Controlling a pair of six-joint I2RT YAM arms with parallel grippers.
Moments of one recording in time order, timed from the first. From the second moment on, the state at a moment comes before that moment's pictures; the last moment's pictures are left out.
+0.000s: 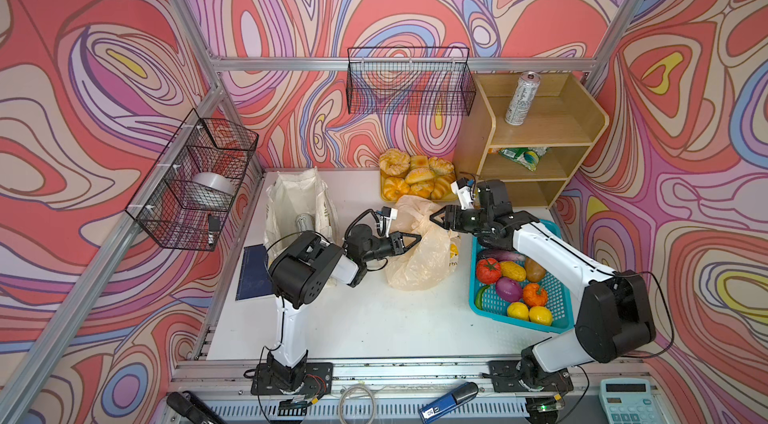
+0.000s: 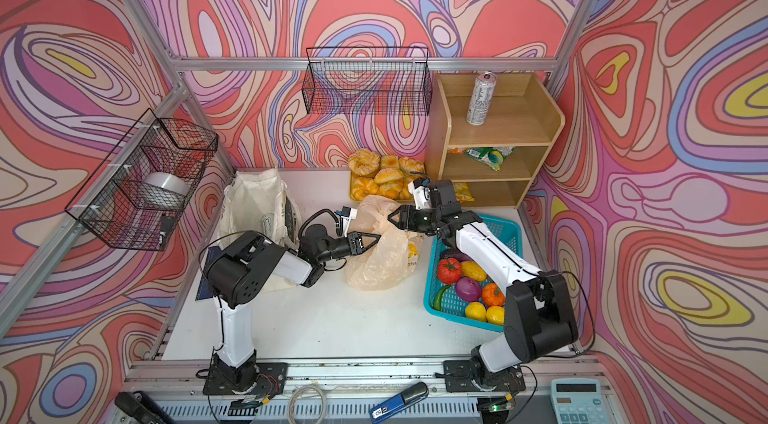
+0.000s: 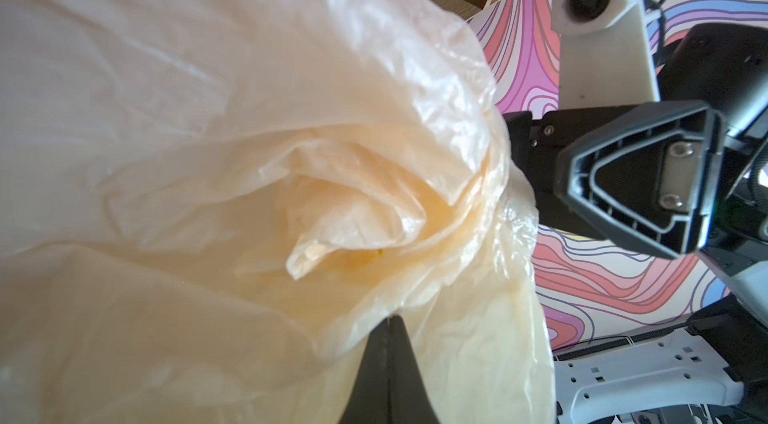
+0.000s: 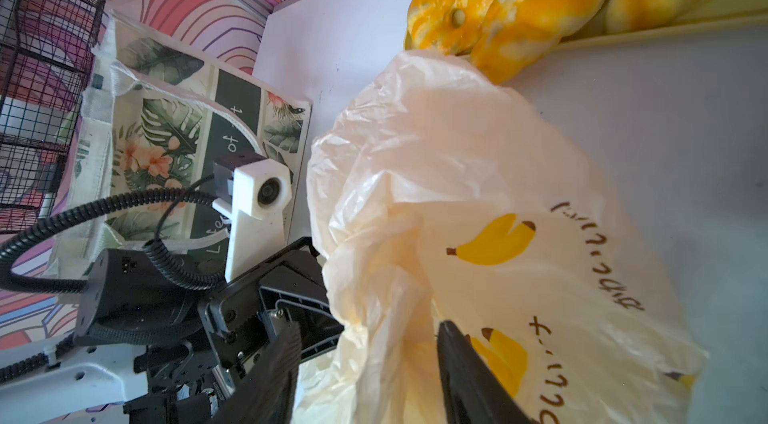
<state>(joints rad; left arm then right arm) -0.53 2.02 0.77 1.22 0.74 -1.05 0.31 1.51 1.14 -0.33 -0.51 0.44</state>
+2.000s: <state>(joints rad) -0.59 2.10 0.92 1.22 0.66 -1.05 0.26 1.59 1.05 0.12 -1.12 0.61</state>
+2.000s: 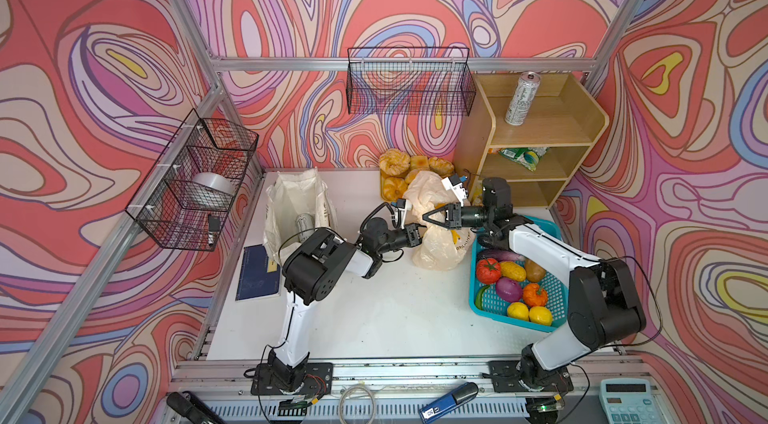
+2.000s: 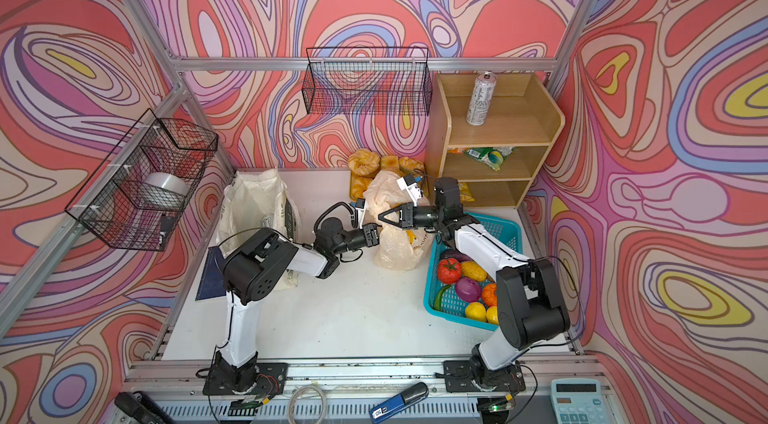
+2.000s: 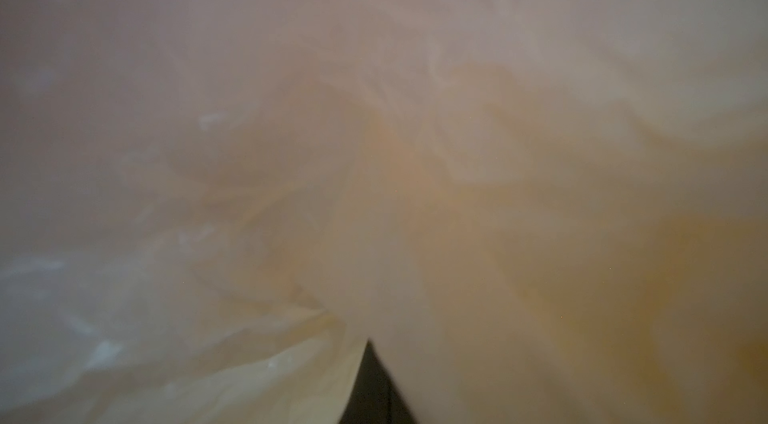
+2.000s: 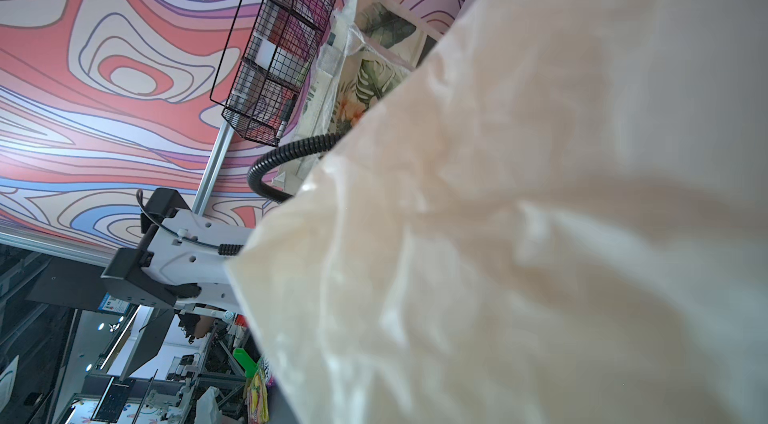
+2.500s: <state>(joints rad) -0.48 1.78 0.71 1.22 0.65 -1.02 0.22 1.59 1.03 0.12 -1.12 0.62</state>
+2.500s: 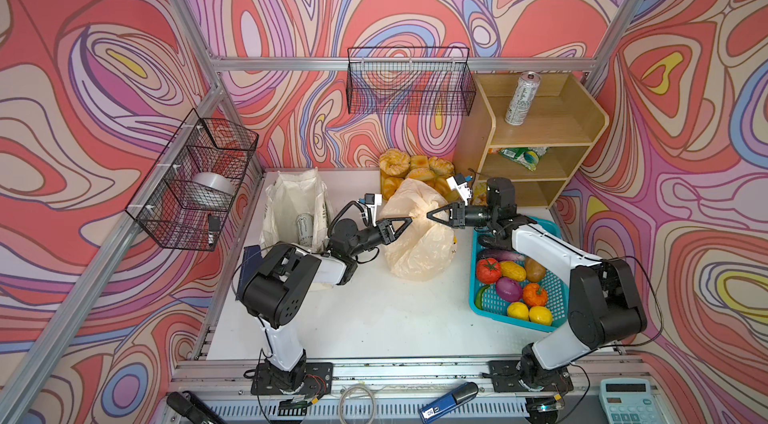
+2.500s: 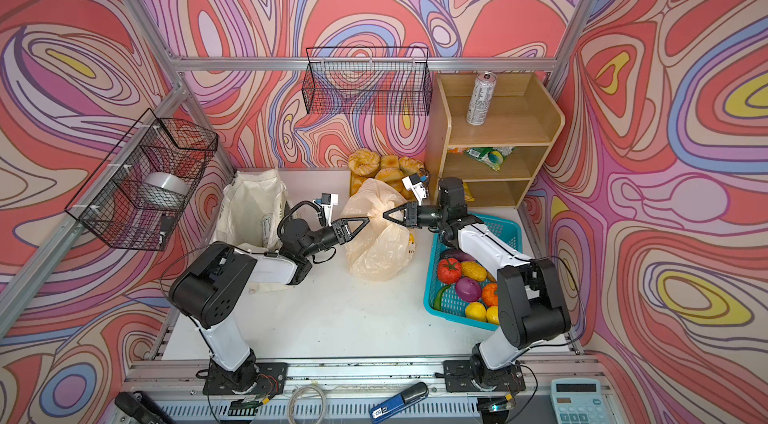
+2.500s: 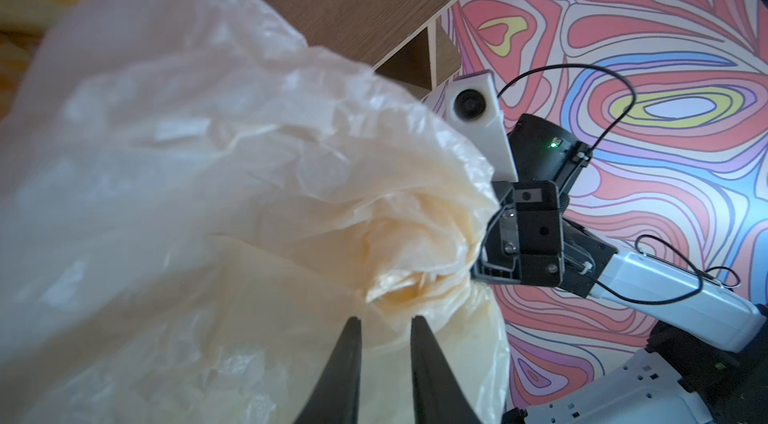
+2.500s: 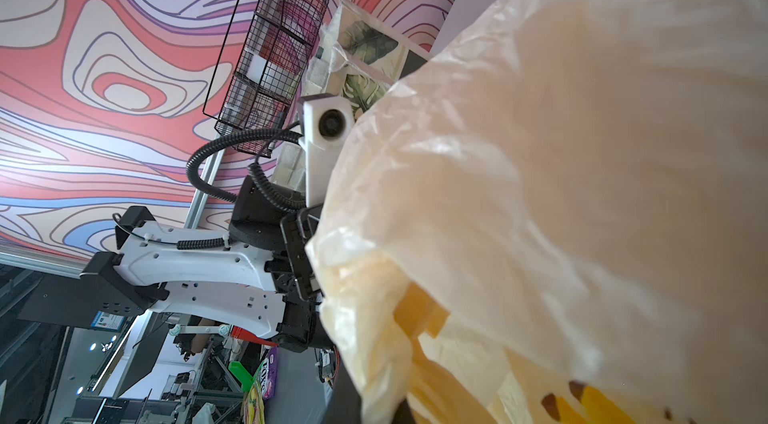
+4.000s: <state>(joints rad) -0.50 1.85 0.77 1.22 0.60 -1.03 0.22 1.57 1.01 0.15 -1.12 0.63</state>
